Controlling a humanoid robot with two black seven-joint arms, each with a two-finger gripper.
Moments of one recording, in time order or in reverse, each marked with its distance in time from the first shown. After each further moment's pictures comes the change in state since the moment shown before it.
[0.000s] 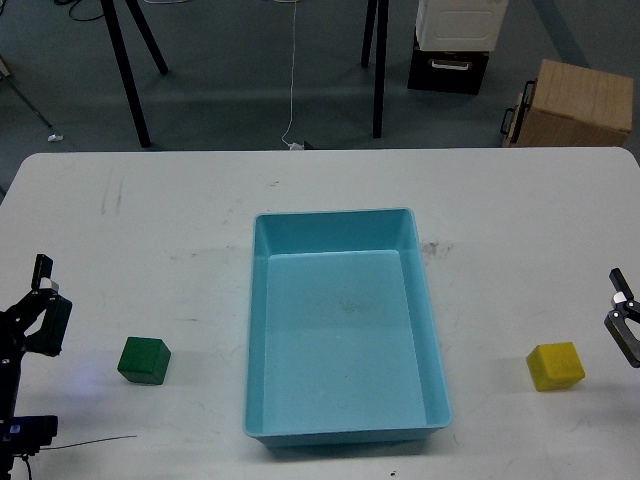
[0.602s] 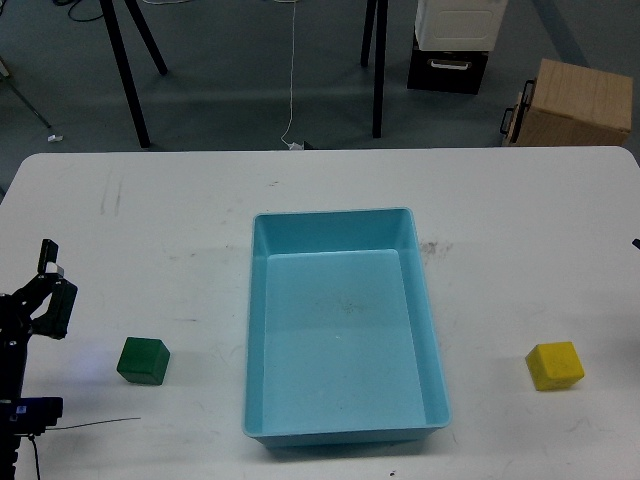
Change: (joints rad) left arm -0.092 0.003 0.002 0.063 0.016 0.000 0.001; right arm 0.342 -0.720 -0.209 -0.168 -0.224 -0.064 -0.097
